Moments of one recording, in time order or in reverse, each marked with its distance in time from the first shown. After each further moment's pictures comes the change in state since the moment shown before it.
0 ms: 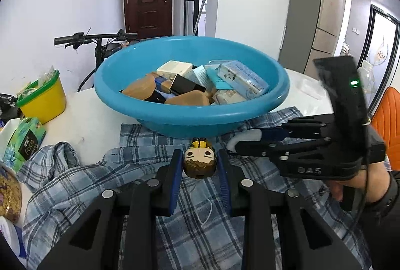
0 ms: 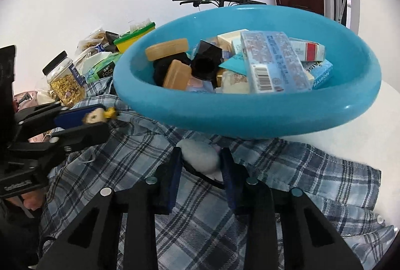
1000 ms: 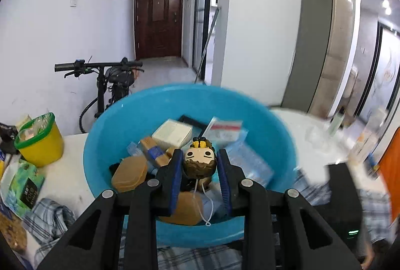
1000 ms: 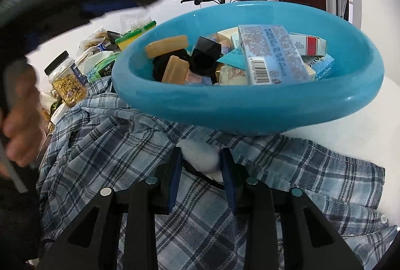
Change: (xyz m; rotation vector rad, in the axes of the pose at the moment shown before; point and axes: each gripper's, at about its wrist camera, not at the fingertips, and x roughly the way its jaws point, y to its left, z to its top) left arm 0.036 -0.013 0.100 -0.016 -0.095 0.074; right arm 0.001 -0.001 0.000 0.001 0.010 0.019
